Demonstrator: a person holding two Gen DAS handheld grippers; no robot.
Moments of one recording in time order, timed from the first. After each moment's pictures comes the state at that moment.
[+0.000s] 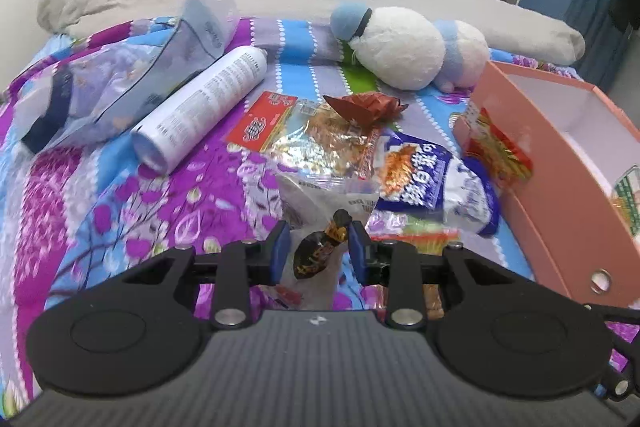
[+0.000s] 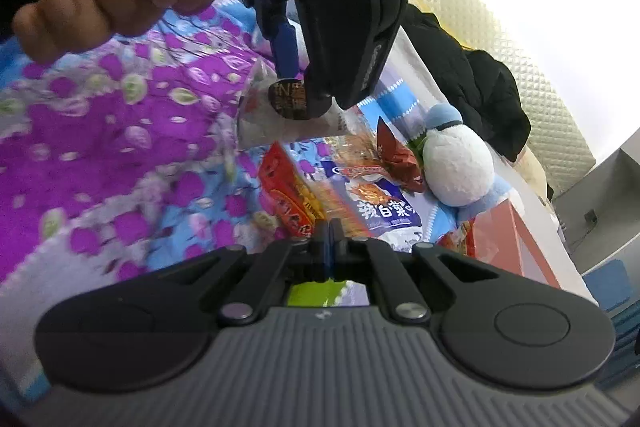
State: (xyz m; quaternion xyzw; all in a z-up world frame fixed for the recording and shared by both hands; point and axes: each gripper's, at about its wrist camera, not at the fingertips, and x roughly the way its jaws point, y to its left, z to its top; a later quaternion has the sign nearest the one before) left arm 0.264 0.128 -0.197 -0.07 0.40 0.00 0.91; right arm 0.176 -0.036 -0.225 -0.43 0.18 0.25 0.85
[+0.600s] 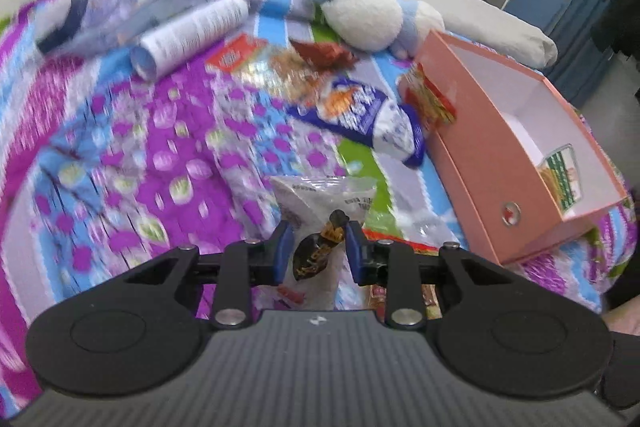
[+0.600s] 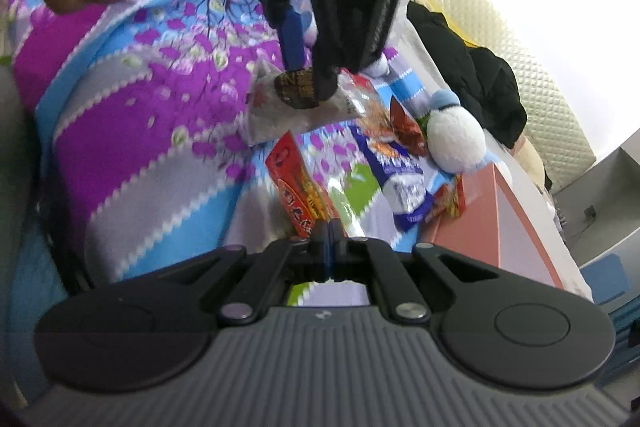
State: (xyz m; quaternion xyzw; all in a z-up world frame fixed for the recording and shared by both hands) left arm 0.174 0.099 -0.192 -0.15 0.43 -0.03 0.89; right arm 0.087 -0.084 -0.212 -0.44 0.20 0.26 0.84
